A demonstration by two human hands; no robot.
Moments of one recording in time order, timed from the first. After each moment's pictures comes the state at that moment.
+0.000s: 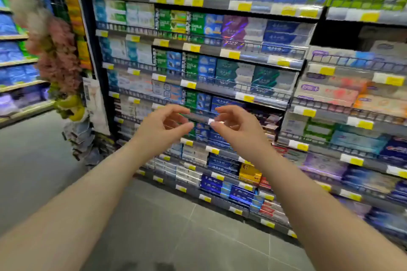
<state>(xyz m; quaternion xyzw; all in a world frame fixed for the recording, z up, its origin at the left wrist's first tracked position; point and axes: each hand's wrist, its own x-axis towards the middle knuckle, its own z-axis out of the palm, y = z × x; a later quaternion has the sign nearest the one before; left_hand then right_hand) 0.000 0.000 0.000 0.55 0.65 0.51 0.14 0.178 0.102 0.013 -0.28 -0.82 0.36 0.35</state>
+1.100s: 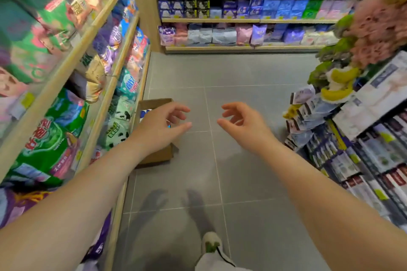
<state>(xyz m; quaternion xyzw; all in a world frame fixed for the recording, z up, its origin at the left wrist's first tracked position) -0.530 -0.450 -0.159 0.07 0.89 0.44 -0.01 -0.543 -0.229 -0.154 0.09 -0.87 0.48 0.00</state>
